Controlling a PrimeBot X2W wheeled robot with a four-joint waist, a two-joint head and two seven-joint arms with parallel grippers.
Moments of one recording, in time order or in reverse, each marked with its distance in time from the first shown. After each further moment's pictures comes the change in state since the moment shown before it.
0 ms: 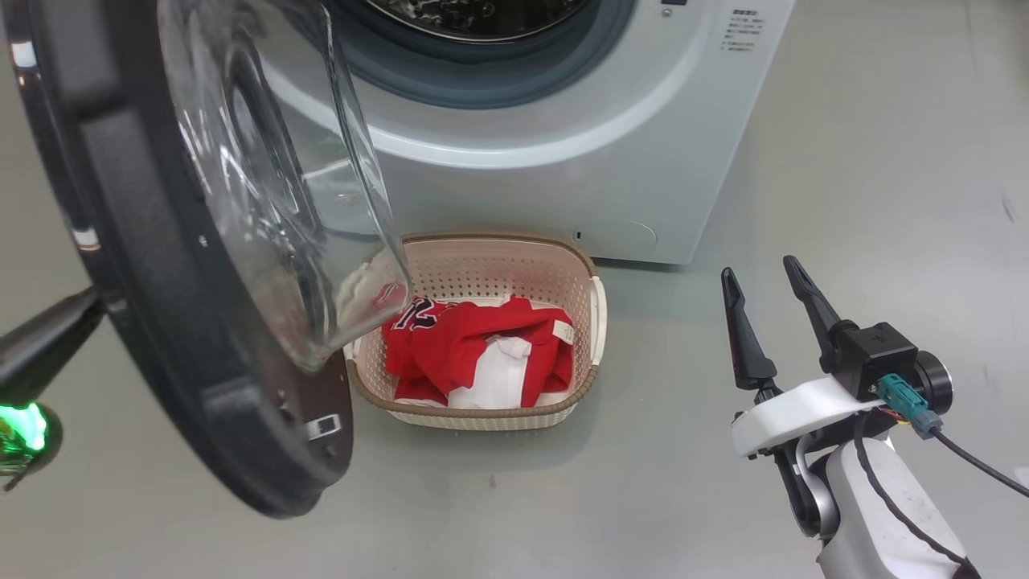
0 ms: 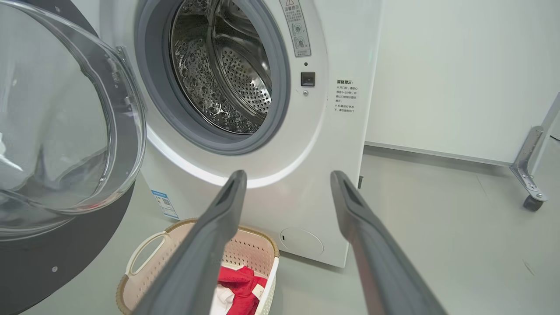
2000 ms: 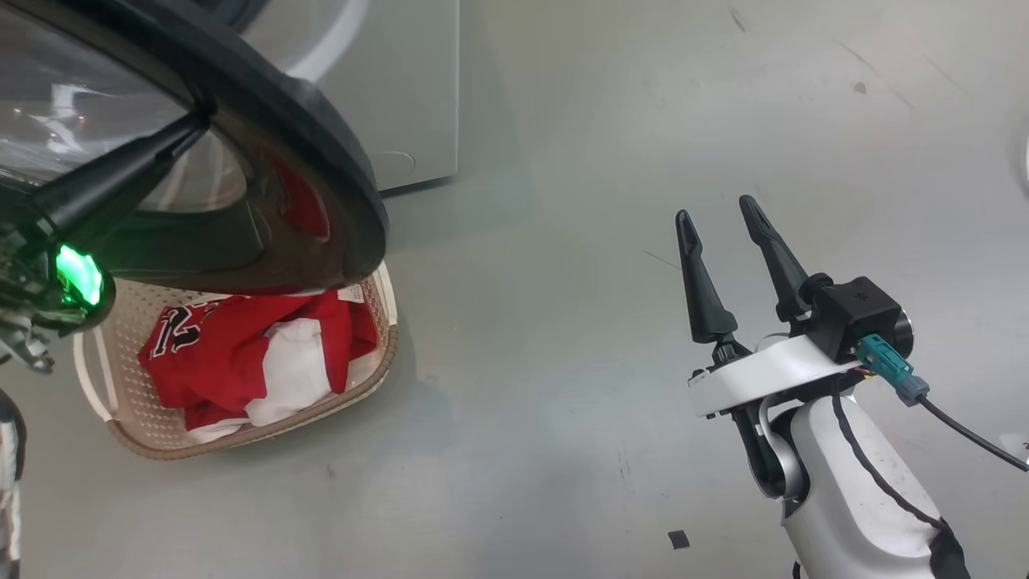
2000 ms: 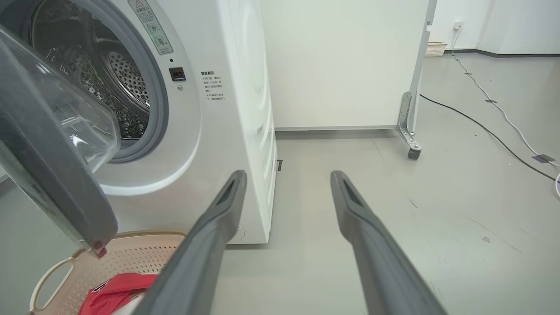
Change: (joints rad) left arm -0.298 -0.063 -0.170 -0.024 0.095 0.161 -0.069; right arm -0.085 0.009 0.115 -0.084 0.102 -0.037 0.000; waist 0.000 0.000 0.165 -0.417
